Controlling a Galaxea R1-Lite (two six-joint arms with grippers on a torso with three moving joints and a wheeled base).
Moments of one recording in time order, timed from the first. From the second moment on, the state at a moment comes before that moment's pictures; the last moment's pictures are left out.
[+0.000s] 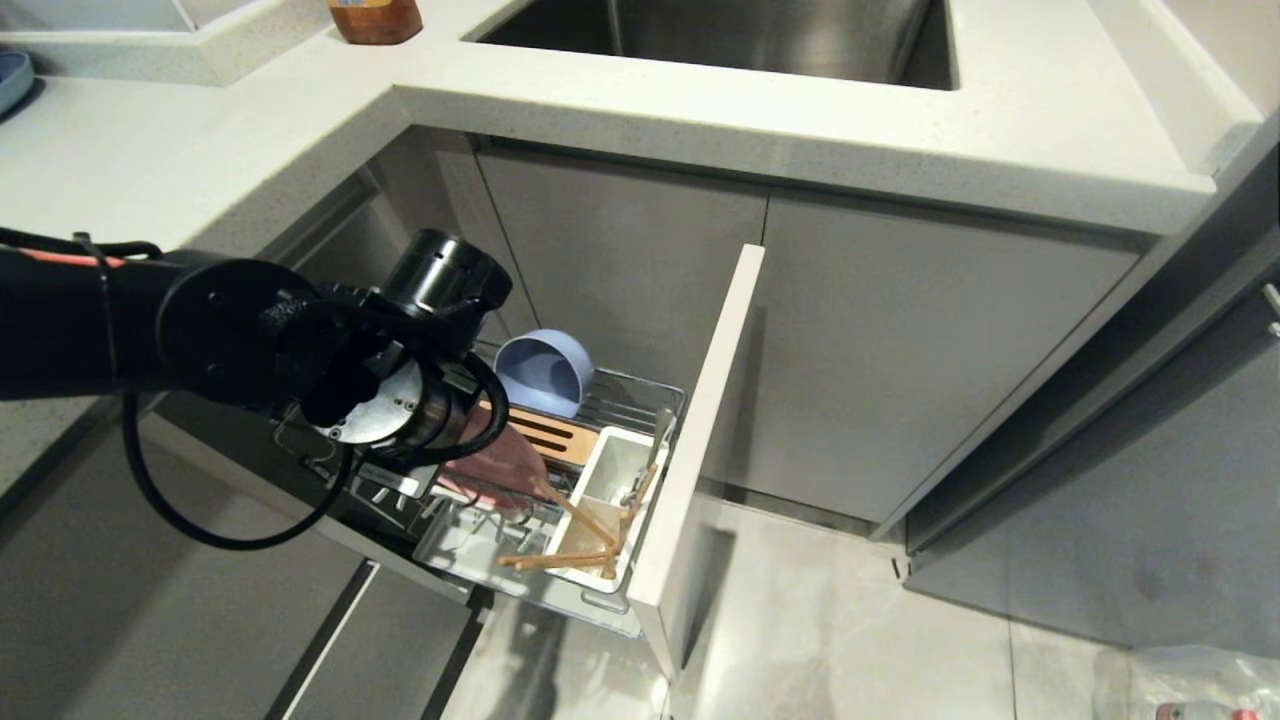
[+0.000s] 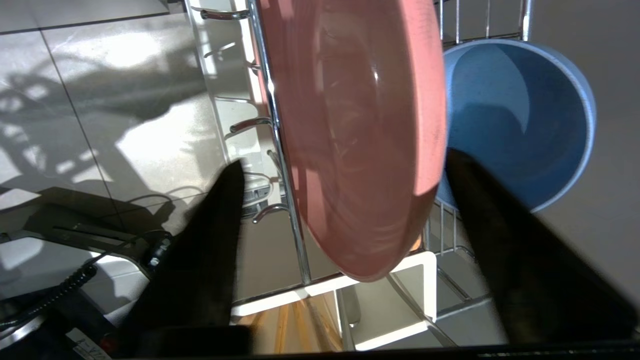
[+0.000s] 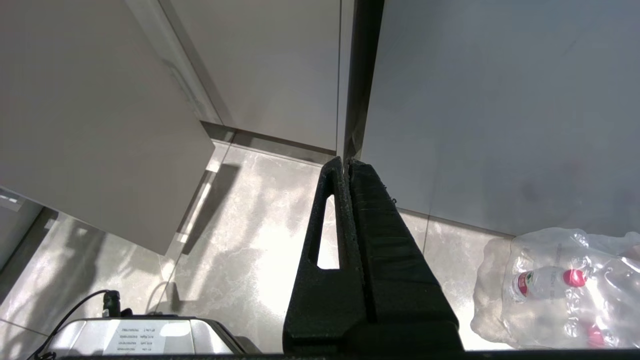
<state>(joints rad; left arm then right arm) -0.50 1.76 -1.38 0.49 0.60 -1.50 0.00 0.00 0.00 0.00 0.00 0.02</state>
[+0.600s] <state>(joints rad) -0.50 1.76 -1.37 0.49 0.60 -1.50 0.00 0.00 0.00 0.00 0.00 0.02</state>
